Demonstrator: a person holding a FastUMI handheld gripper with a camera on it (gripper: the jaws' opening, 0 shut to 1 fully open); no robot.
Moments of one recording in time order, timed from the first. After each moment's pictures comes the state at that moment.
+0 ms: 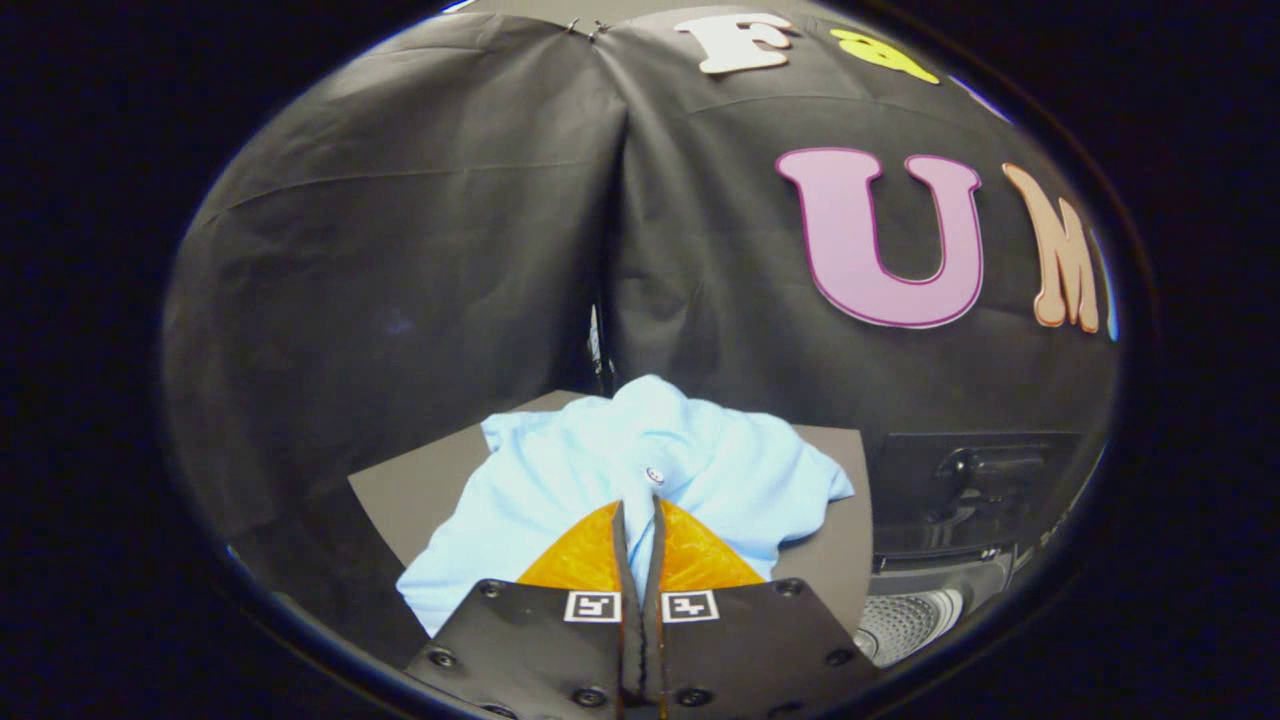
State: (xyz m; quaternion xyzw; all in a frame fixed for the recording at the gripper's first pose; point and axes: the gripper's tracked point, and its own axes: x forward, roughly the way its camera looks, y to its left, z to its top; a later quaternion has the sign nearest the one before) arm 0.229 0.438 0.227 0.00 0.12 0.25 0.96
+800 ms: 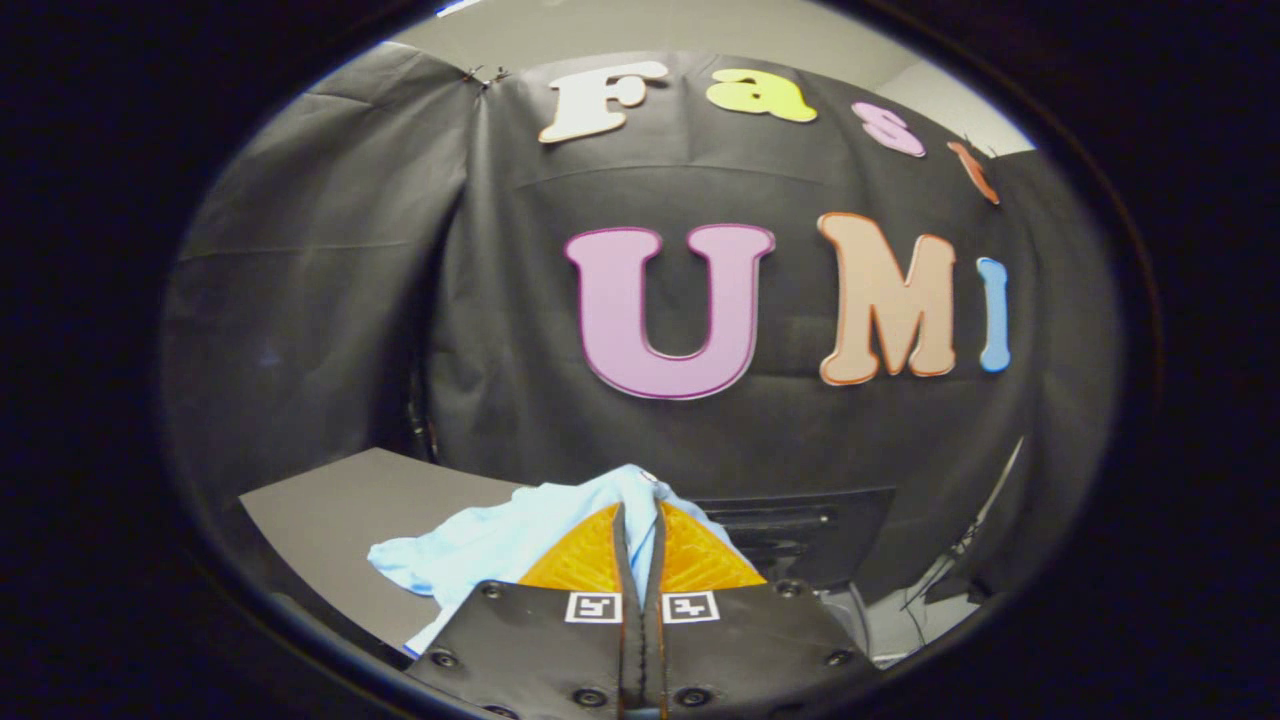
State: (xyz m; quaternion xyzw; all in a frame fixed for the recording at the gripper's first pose) arm 0.262 0.213 0.281 -0.01 0.04 0.03 1.00
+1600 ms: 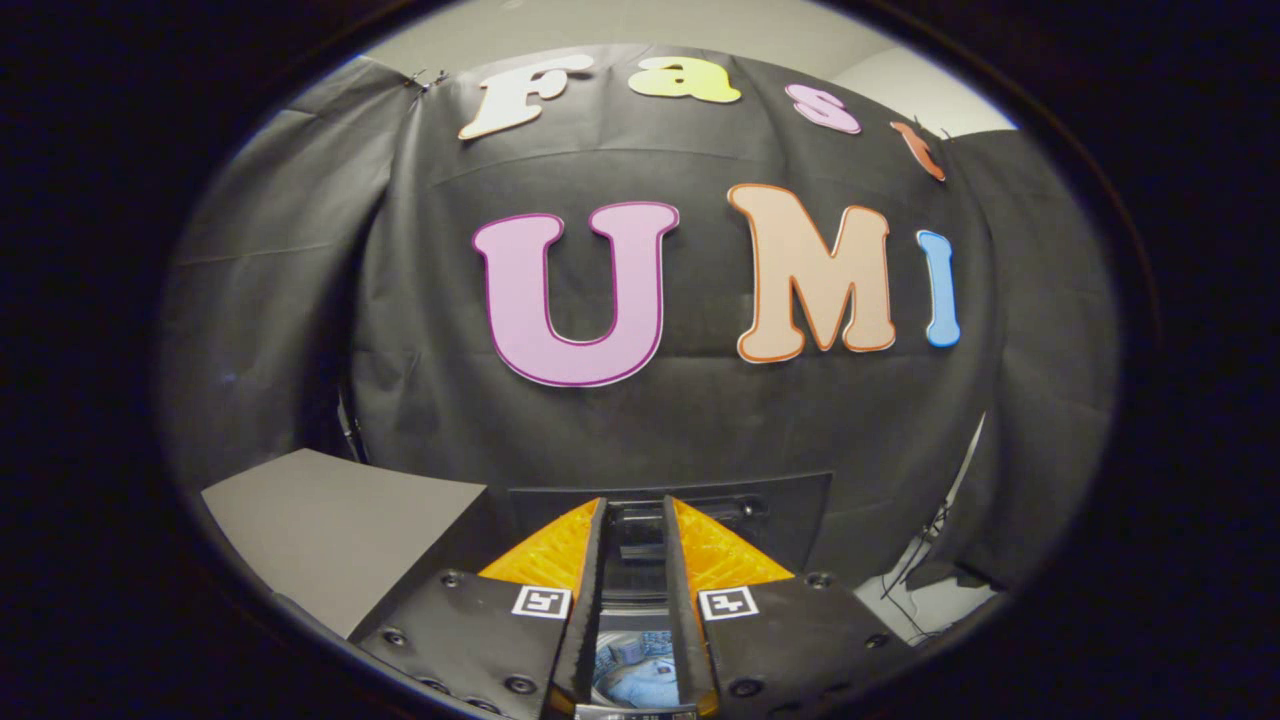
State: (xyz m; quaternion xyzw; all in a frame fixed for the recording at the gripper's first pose) arm 0.284 0.153 0.255 0.01 0.05 -0.01 1.00
